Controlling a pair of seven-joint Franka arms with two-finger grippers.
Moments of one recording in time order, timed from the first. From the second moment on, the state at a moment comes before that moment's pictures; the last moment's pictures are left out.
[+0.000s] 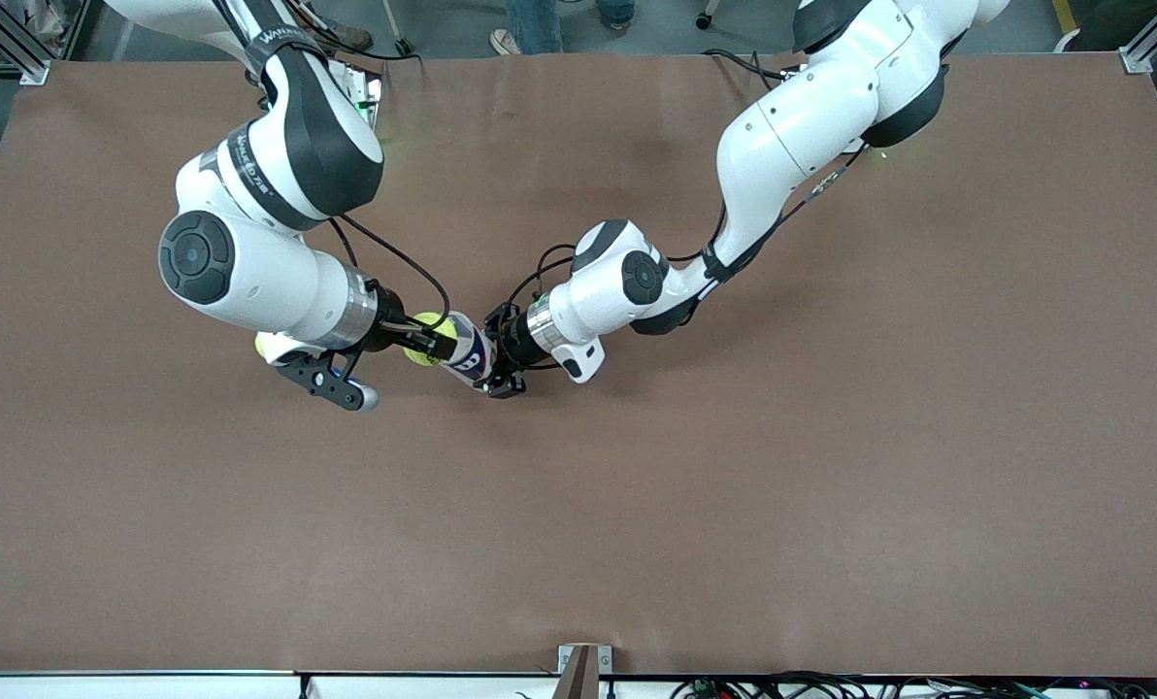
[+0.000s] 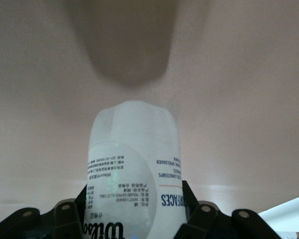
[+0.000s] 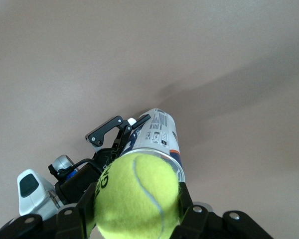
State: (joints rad) left arm -0.42 1.05 -0.63 -1.35 -0.14 2.88 -2.15; right arm 0.43 0.38 -0.03 -1.48 0.33 1.80 0.77
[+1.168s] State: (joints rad) left arm -0.43 1.05 -0.62 -1.35 -0.14 2.89 -2.14; right arm 0.40 0.39 -0.03 -1.48 0.26 1.79 0.72
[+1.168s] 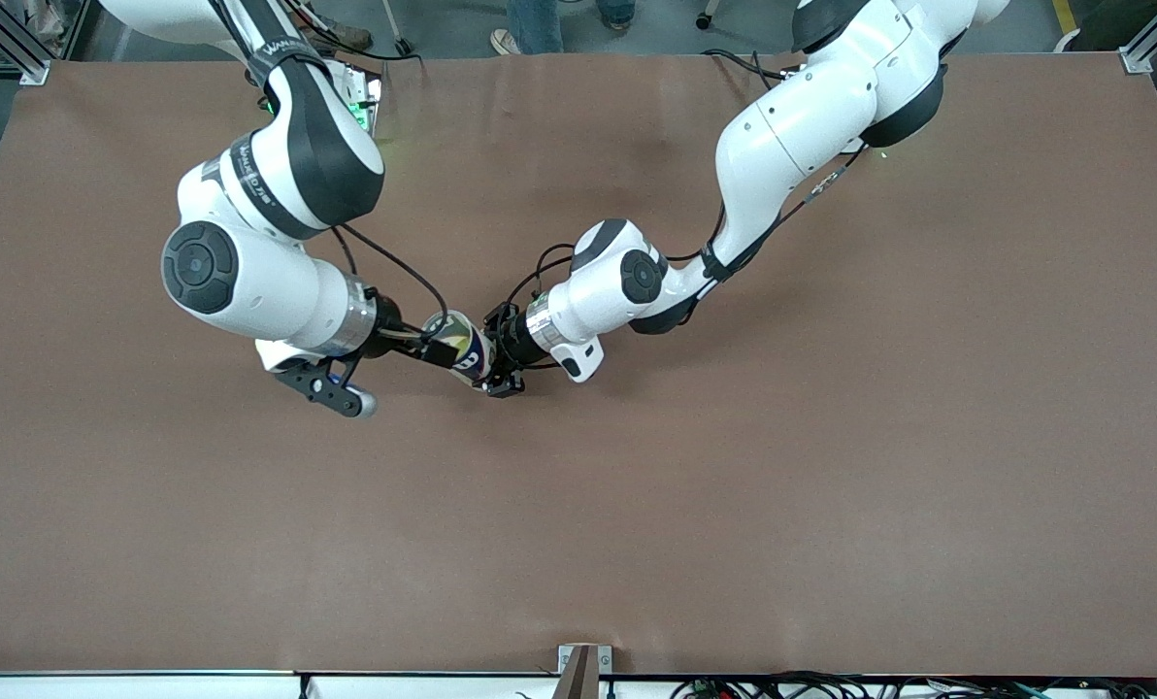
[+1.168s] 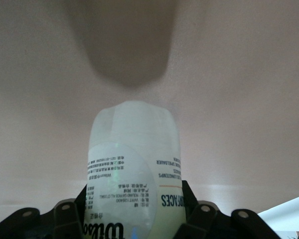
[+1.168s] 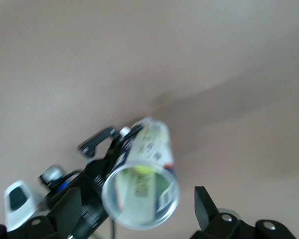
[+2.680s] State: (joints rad) left arm -0.43 1.05 -0.62 -1.35 -0.14 2.90 -2.14; right arm 0.04 0.41 -0.03 -1.93 0.03 1.91 -0.08
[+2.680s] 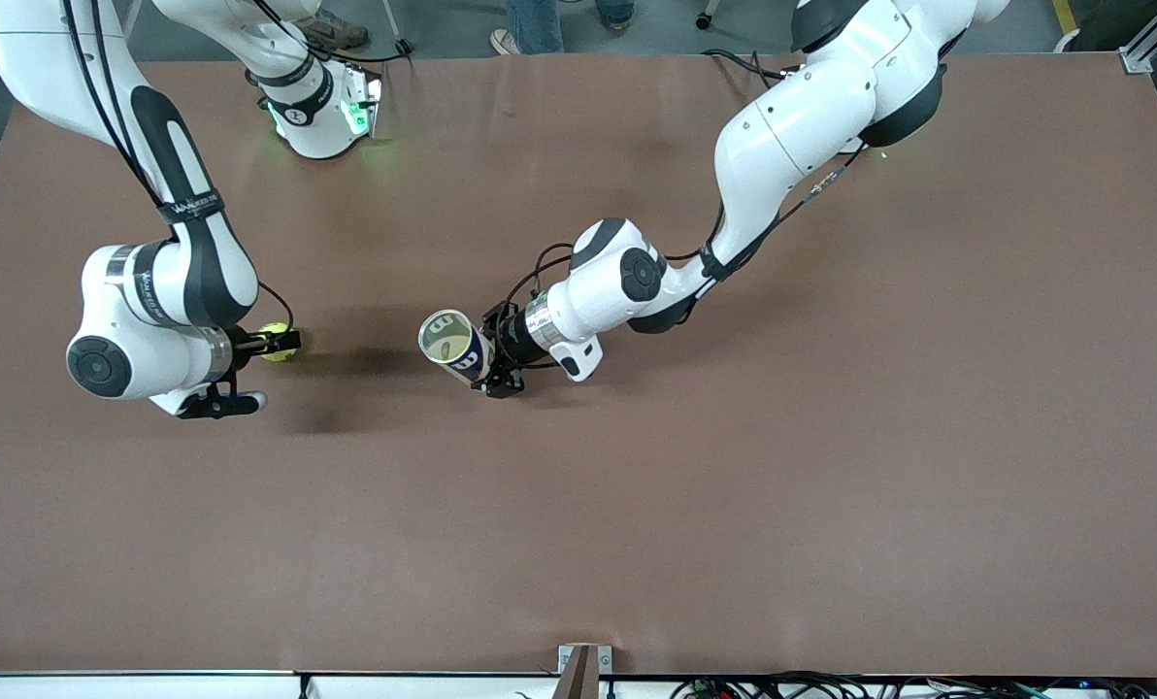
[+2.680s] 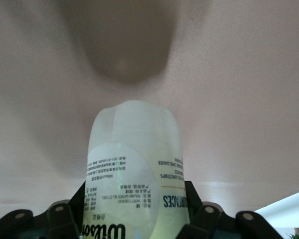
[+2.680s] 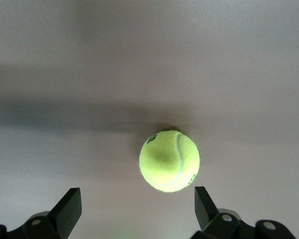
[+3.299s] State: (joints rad) left arm -0.43 1.05 -0.62 -1.35 -0.14 2.90 -2.14; right arm 0.04 0.41 -0.03 -1.99 -0.01 1.98 -0.09
